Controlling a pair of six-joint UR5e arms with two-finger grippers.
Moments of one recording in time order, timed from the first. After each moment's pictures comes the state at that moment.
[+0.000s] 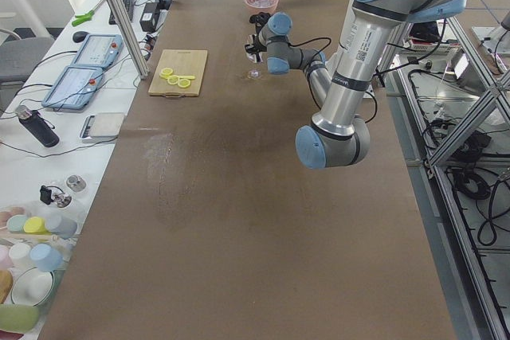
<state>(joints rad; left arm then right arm) -0.50 -2.05 -1.90 -2.16 -1.72 -0.19 1.50 -1.73 1.93 -1.55 2.26 -0.01</state>
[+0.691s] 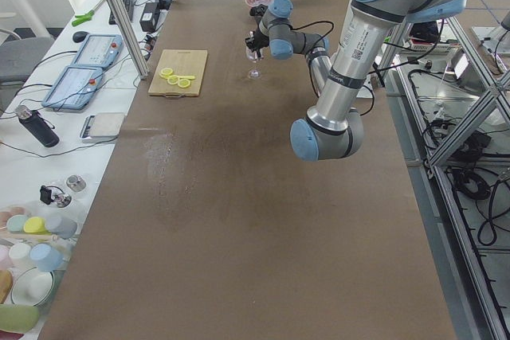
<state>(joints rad) -0.50 -2.12 -1.95 -1.89 -1.71 -0.15 1.50 -1.73 1.93 -1.55 2.26 -0.01</state>
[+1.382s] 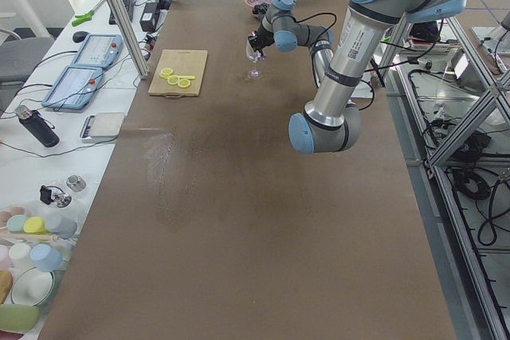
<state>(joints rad) -0.45 -2.21 -1.95 -1.70 -1.63 -0.15 1.50 -1.73 1.93 -1.55 2.26 -0.01</state>
